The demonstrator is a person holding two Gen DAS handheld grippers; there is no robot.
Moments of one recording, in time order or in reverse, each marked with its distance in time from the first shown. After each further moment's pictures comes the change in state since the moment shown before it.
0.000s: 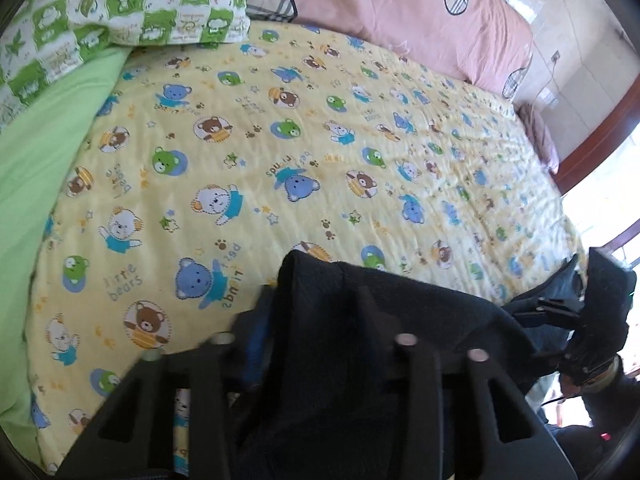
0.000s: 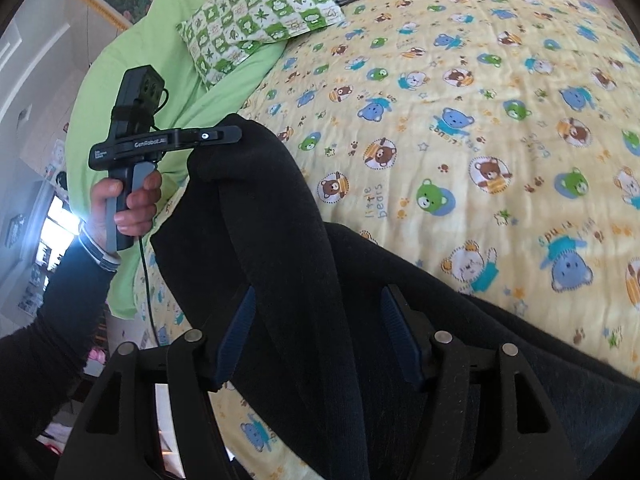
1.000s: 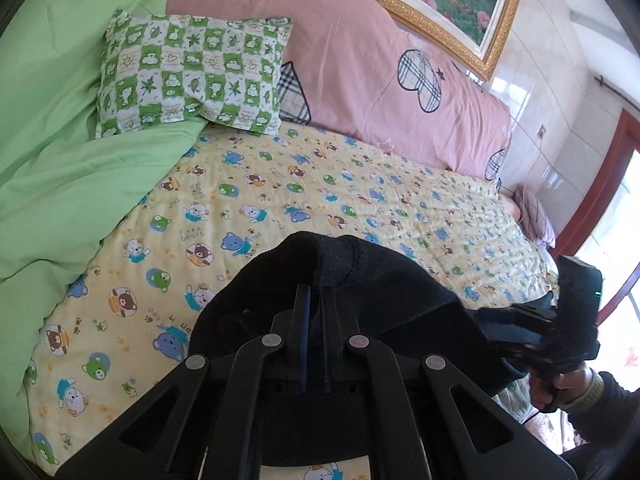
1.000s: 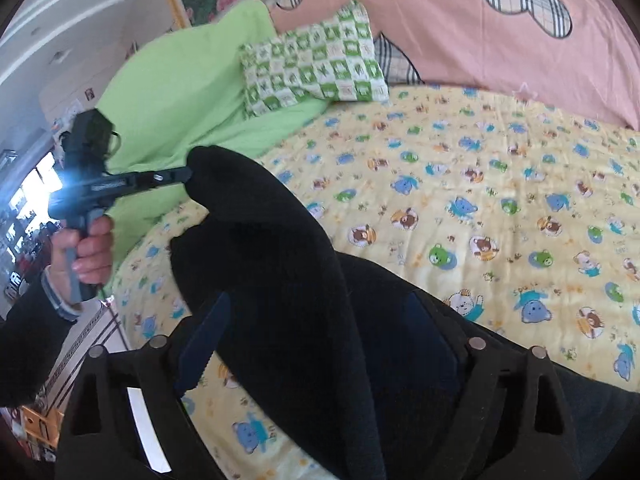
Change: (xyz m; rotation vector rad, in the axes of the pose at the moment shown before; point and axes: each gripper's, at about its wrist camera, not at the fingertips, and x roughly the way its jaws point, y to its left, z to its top) left arm -0.121 -0.033 -0.124 -0.094 -0.411 0.026; right arm -0.031 0.053 -0.034 -0.254 -0.225 -0.119
